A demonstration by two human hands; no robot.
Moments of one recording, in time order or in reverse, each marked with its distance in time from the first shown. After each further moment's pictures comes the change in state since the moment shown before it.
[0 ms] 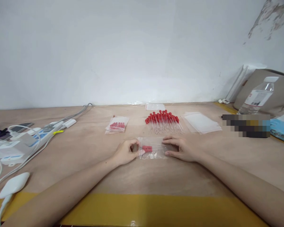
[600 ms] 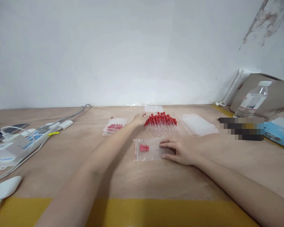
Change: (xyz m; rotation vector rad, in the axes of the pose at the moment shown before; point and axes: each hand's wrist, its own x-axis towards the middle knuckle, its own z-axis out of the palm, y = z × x) left_hand 0.168 -0.008 0.010 -0.152 0.183 -0.232; right_hand 0.000 0.003 0.004 -0.008 -0.005 -0.030
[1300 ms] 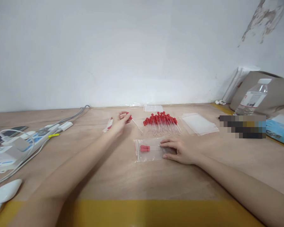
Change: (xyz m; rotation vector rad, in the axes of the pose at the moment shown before) left_hand -0.046 -0.024 -0.060 -0.738 0.258 -0.020; right_hand 0.000 0.000 0.000 0.010 -0.003 0.013
